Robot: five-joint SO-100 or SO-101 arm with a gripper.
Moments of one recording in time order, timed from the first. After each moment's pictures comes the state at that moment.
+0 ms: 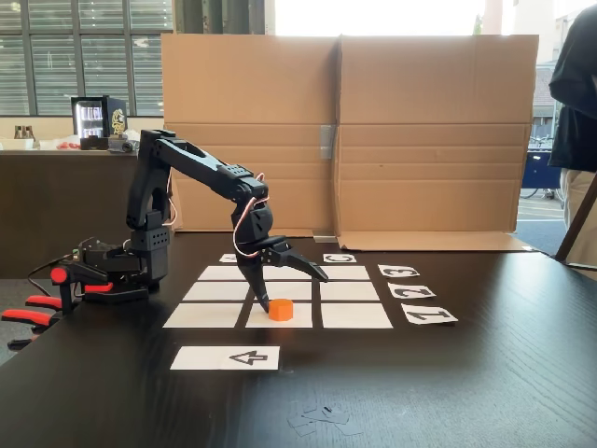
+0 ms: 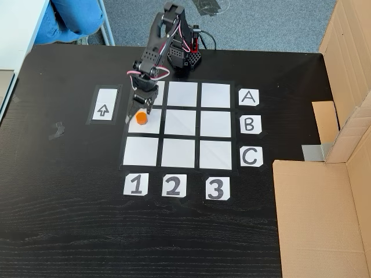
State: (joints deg) arm 21.8 82.2 107.6 53.8 91.3
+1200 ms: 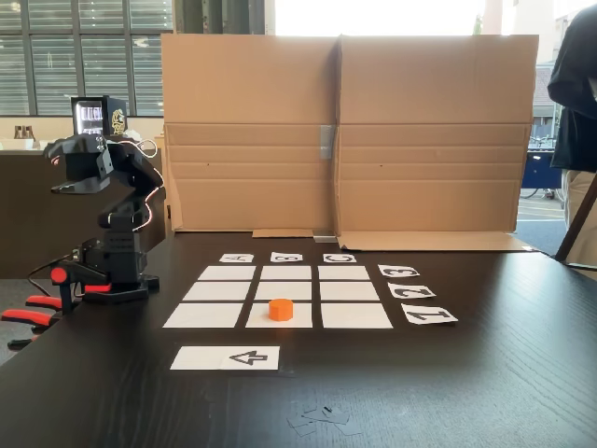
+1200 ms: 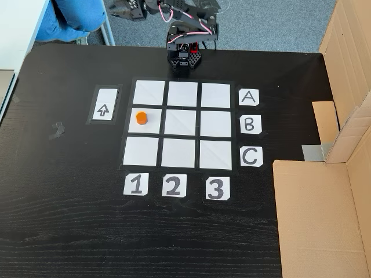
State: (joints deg) arm 92.4 174.7 149.8 45.1 91.5
